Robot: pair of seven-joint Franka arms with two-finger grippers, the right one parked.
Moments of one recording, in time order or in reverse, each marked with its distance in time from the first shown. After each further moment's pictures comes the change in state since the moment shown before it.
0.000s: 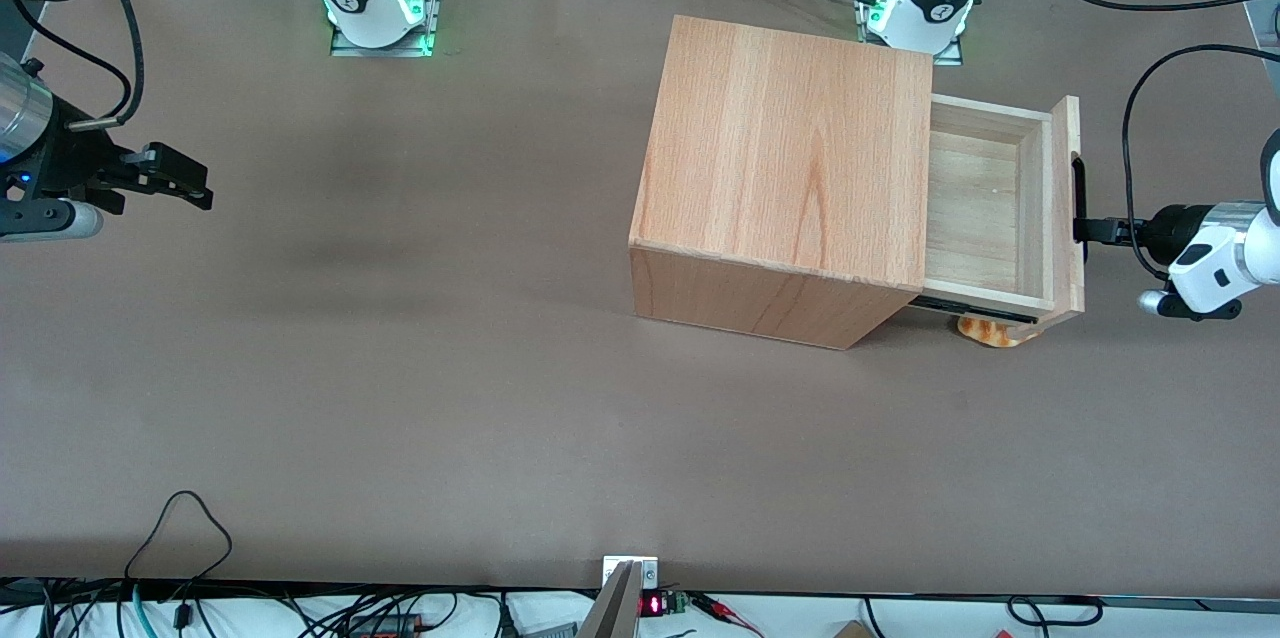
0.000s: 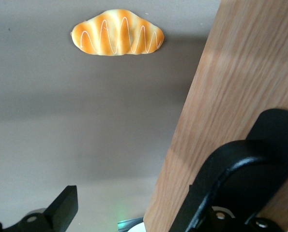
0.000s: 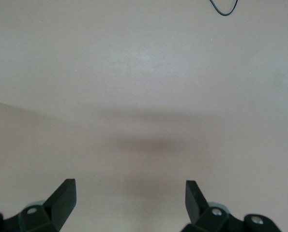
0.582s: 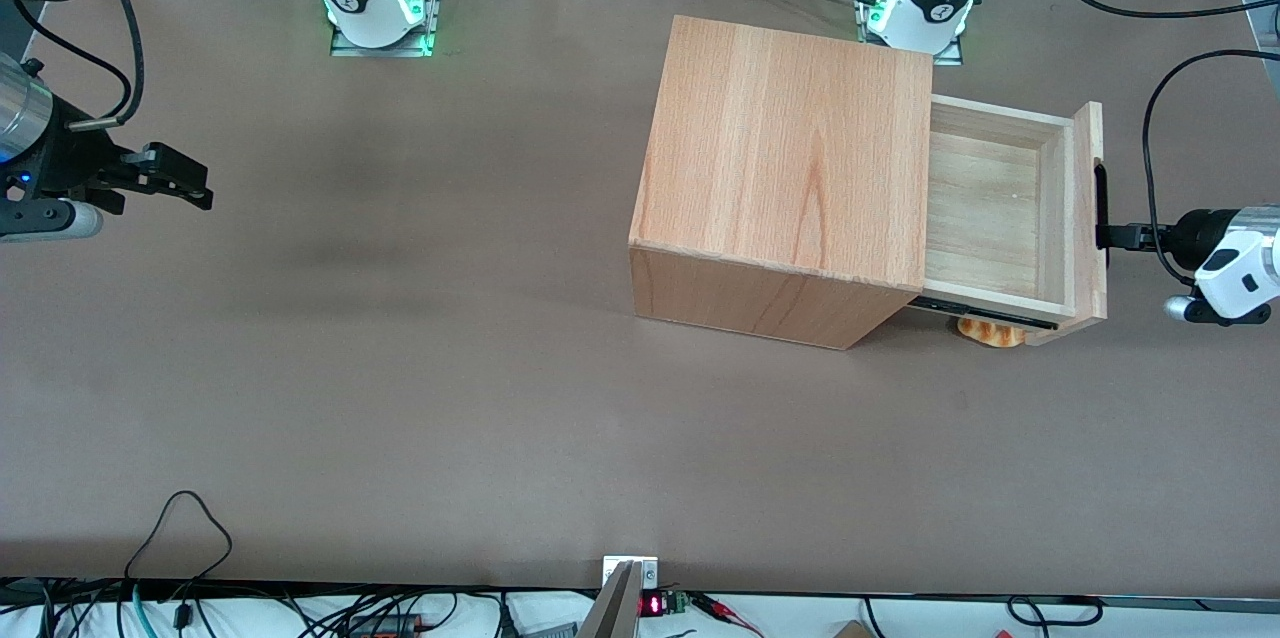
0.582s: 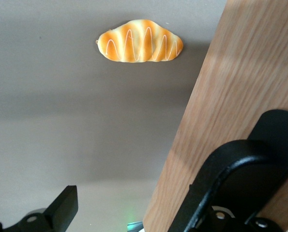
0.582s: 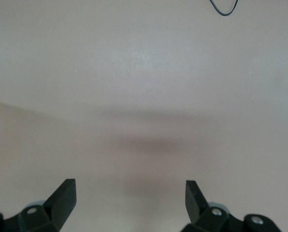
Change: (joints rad) arm 0.033 0.030 0.001 0.053 0.030 -0.007 0.008
